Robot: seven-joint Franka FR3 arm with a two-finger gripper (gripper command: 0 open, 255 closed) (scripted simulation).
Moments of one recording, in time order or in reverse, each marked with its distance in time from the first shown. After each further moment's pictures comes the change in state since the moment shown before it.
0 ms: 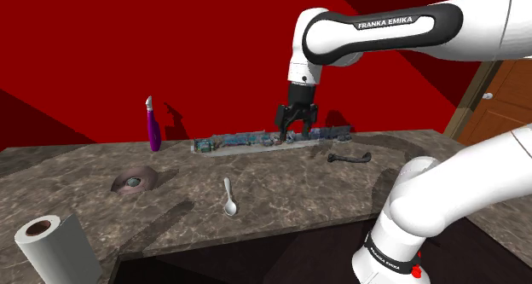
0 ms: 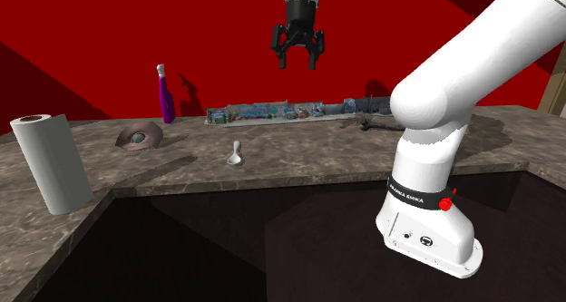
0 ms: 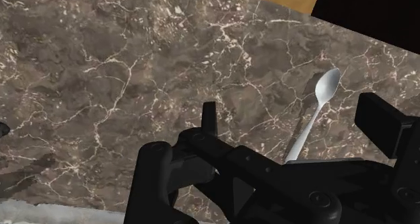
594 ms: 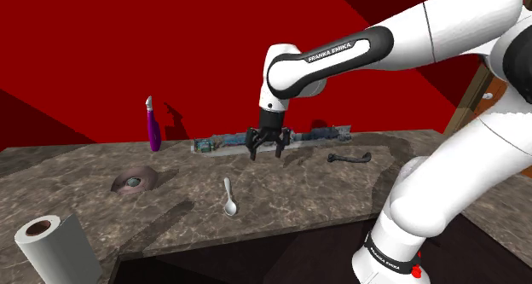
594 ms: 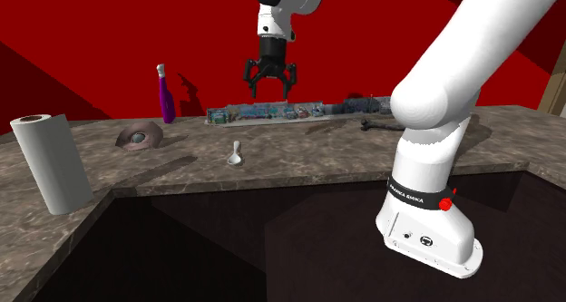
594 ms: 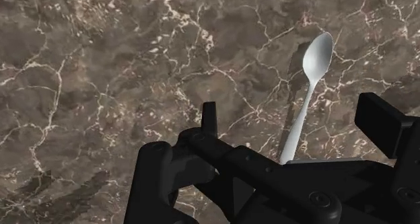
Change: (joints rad) arm 0.010 0.261 0.089 -0.017 0.083 0.305 0.156
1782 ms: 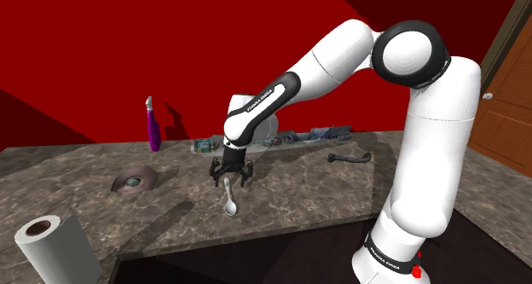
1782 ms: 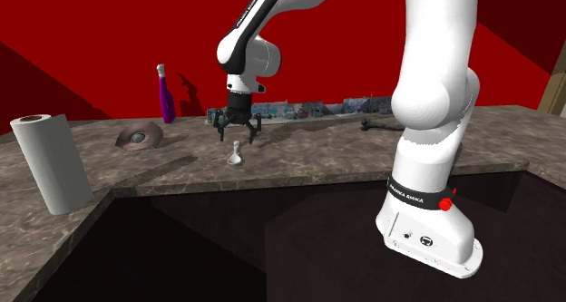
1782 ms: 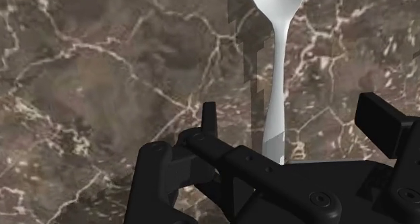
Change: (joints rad) arm 0.026 0.574 0.061 0.189 0.028 0.433 0.215
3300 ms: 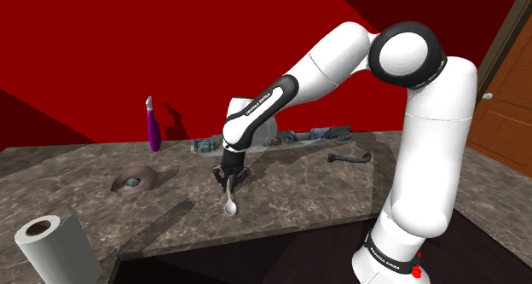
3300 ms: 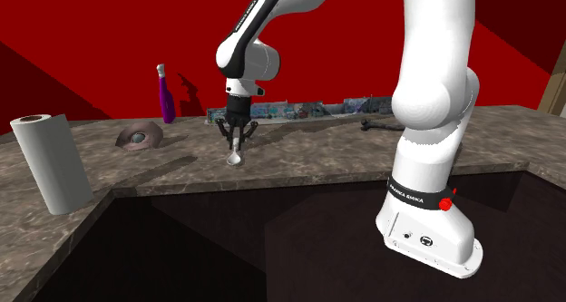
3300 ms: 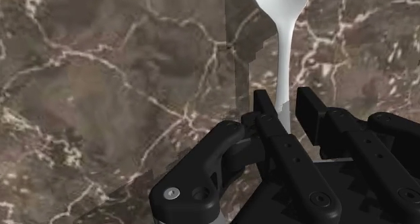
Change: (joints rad) arm 0.007 0.019 0.004 -0.003 0.001 0.024 0.006
